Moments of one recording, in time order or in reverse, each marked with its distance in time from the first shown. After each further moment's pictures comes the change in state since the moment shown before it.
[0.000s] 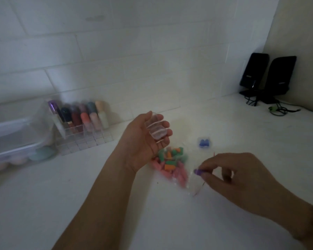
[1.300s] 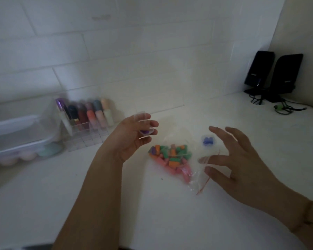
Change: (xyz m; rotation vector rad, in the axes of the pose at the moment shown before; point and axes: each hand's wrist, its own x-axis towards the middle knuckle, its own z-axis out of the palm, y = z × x) left_hand 0.003 0.018 -0.041 0.385 0.086 0.111; right_hand 0.000 0.028 0.016 -0.326 -0.015 -0.091
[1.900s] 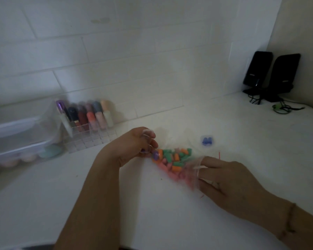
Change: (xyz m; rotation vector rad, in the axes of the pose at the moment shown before) left_hand 0.001 -0.016 -0.010 0.390 -0.146 -0.132; right_hand -0.007 -0.018 0.012 0.187 -0.067 -0.207
